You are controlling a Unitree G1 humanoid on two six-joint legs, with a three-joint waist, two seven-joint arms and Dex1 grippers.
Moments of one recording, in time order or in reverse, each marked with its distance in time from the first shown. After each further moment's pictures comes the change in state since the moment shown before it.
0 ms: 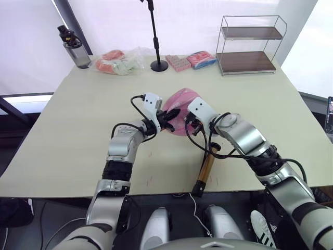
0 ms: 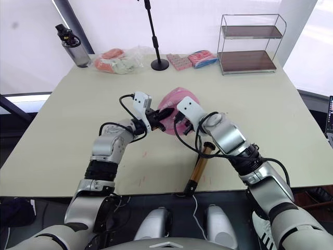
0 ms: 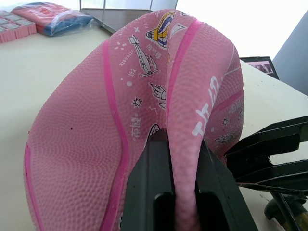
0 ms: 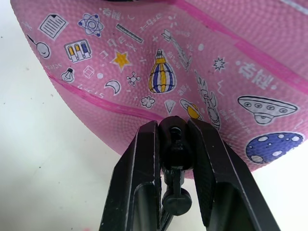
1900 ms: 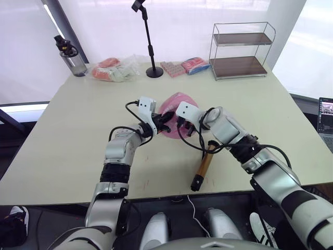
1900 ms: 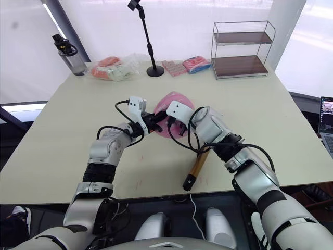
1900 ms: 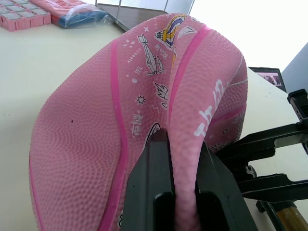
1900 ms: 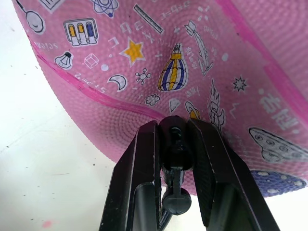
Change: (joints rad) left arm 0.025 0.002 0.040 0.026 -0.053 0.033 0.062; right arm -0.155 0.100 0.102 0.437 -0.271 -0.261 0.256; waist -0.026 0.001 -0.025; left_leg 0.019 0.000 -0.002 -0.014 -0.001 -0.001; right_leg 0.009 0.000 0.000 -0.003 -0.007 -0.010
